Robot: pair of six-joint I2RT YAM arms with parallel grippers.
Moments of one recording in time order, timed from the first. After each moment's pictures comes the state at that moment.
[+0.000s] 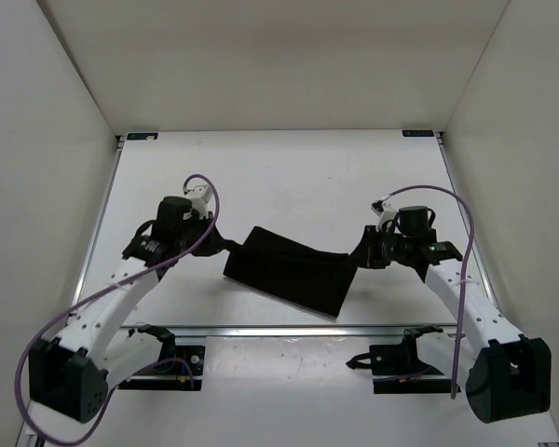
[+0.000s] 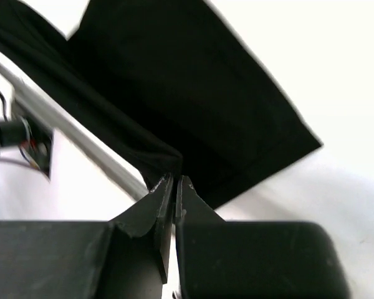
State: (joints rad) left arm -0.35 0.98 0.77 -0.50 0.21 -0.37; right arm 0.19 1.00 0.65 -0.51 -0.62 0.25
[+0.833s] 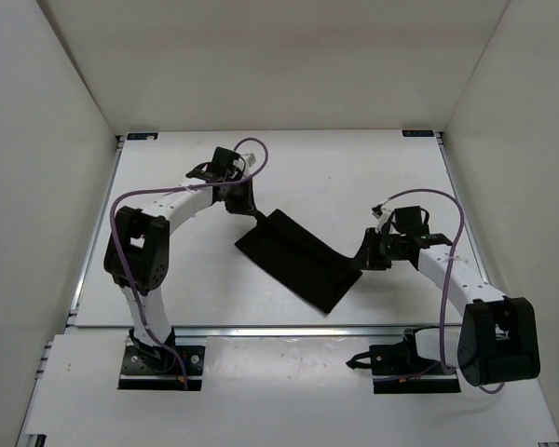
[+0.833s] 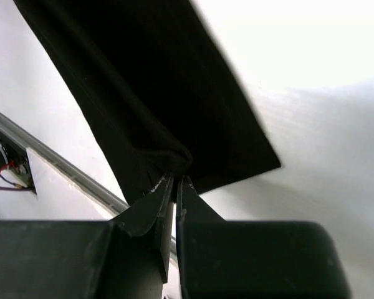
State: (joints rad) left arm -0.37 1.86 1.36 -0.46 0.27 -0.31; right arm 0.11 1.21 0.65 -0.47 -0.57 0.25
